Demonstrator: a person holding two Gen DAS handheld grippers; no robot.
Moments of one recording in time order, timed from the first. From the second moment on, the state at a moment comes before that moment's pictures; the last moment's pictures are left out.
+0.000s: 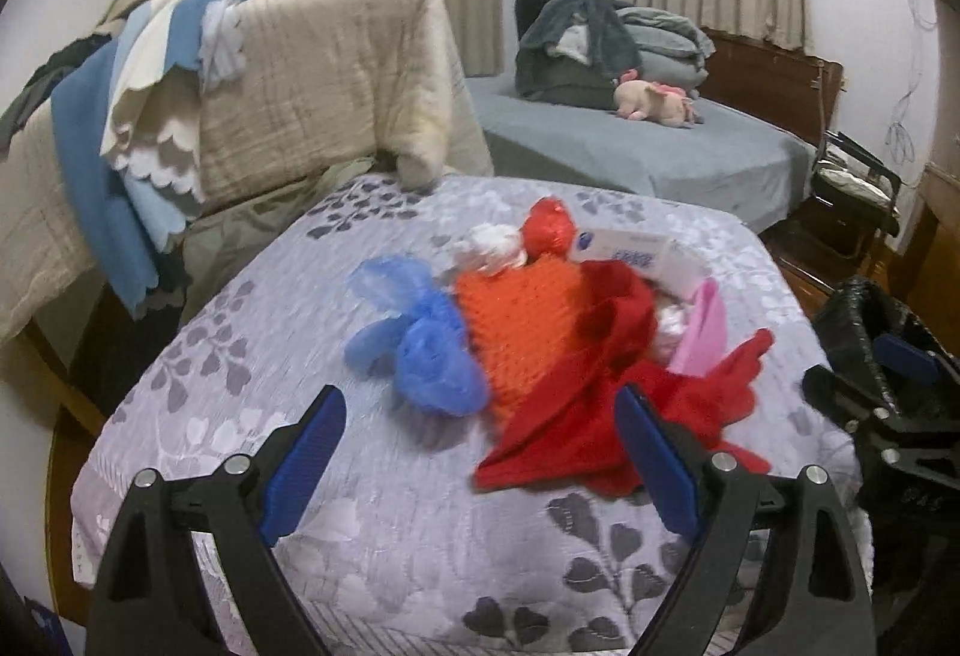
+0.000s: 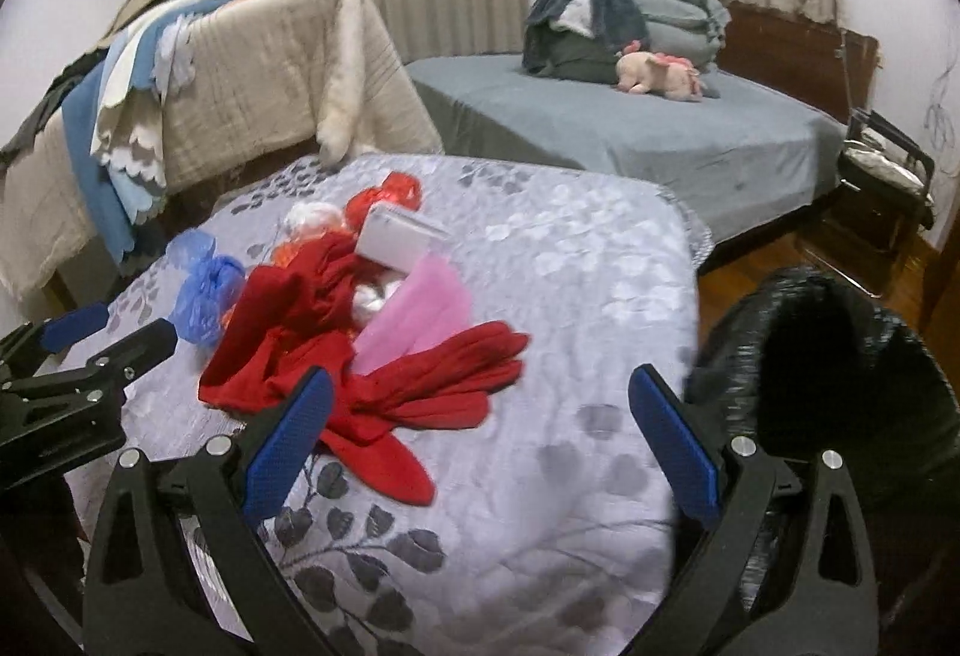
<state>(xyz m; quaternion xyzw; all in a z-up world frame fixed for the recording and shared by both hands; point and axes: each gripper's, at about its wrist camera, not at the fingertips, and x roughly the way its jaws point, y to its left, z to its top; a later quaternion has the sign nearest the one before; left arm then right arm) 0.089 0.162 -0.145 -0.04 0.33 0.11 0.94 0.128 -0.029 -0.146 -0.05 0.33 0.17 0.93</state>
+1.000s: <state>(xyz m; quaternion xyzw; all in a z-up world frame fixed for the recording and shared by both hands) 0.120 0.152 -0.171 -0.03 0.36 0.06 0.93 0.156 0.001 -0.180 -0.06 0.40 0.26 0.88</state>
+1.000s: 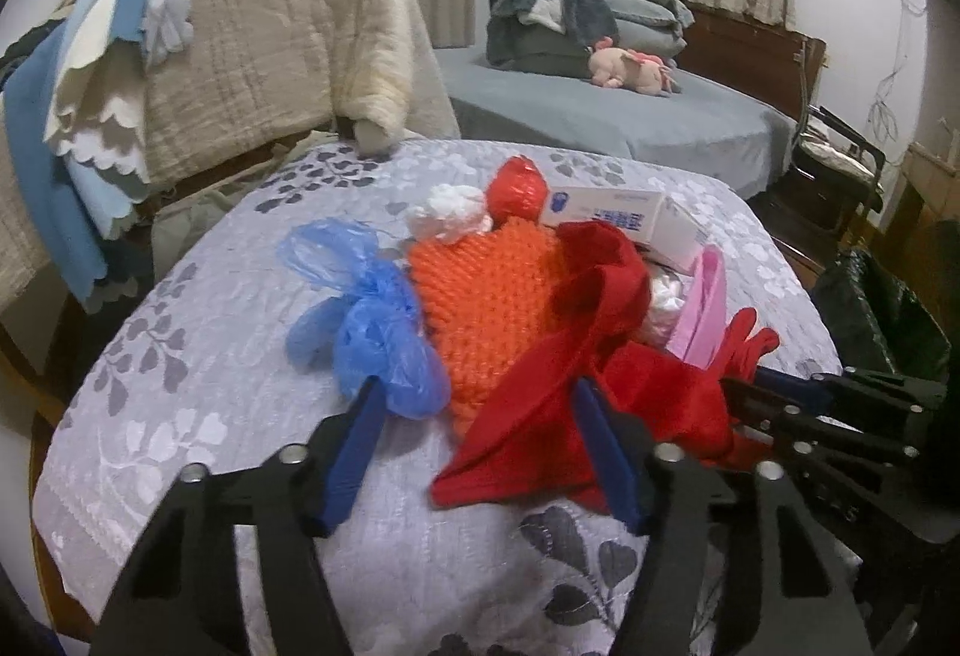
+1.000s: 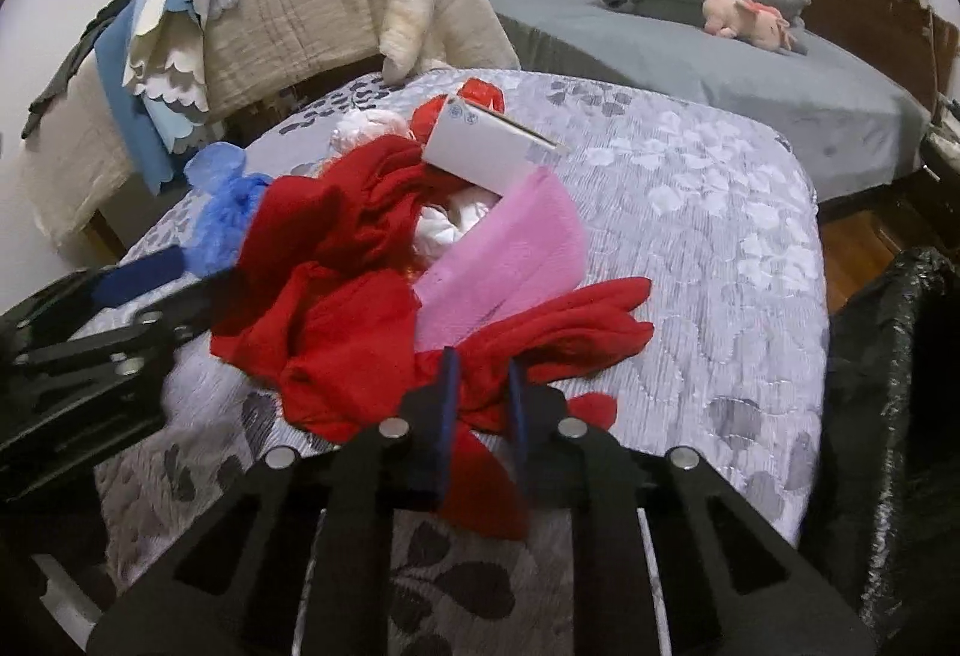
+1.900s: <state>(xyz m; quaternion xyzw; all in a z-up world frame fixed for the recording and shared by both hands) 0.127 0.113 -0.152 -0.01 0.33 0.03 0.94 0.146 -0.057 -0.127 -0.03 0.35 0.22 0.91</state>
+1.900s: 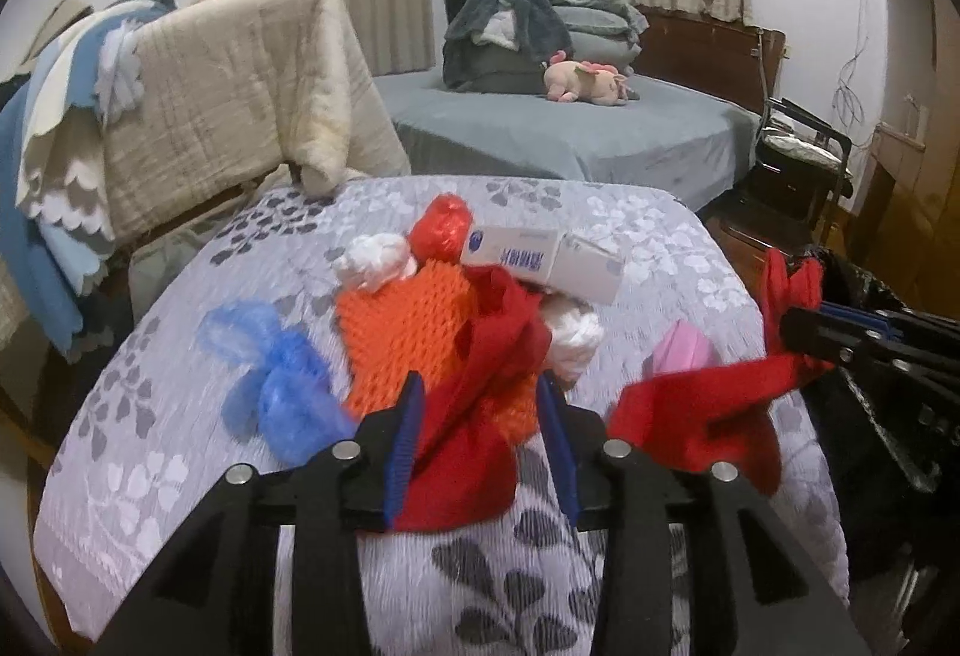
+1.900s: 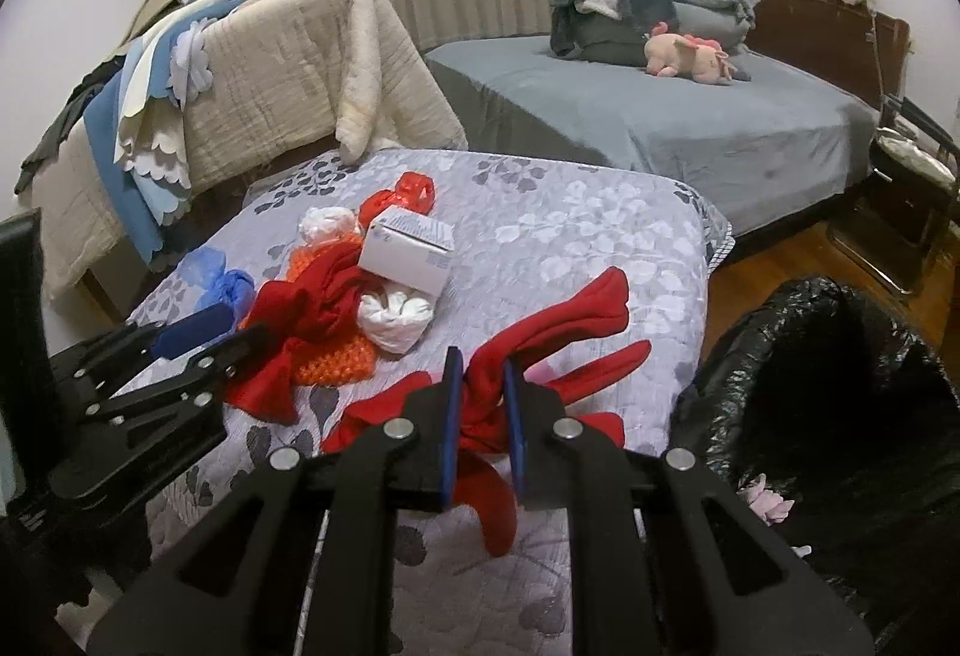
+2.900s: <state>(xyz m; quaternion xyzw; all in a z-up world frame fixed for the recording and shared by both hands) 0.107 0.091 -0.111 -0.04 0.32 -0.04 0.95 0.123 -0.055 -0.077 -0.02 0.31 0.26 0.92</state>
